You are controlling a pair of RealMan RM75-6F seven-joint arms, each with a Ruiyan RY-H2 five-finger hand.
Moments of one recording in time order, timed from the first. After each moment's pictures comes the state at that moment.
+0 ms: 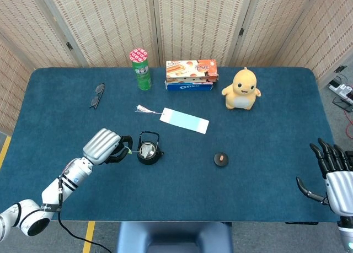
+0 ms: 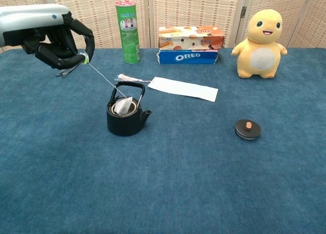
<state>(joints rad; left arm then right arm) -0.76 -1.19 -0.12 -1.68 1.45 0.99 -0.10 0.01 -1.04 0.06 -1.69 -1.62 1.62 0.03</state>
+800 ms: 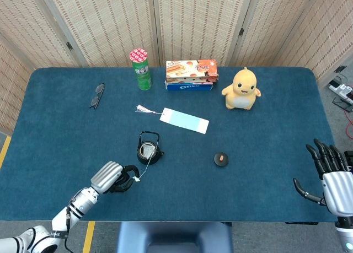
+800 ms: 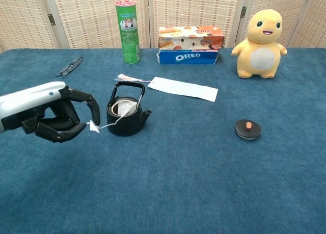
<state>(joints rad) -0.59 -1.46 0.06 -1.47 1.62 1.16 -0.39 0.02 -1.04 0.05 -1.70 -1.63 1.61 0.02</state>
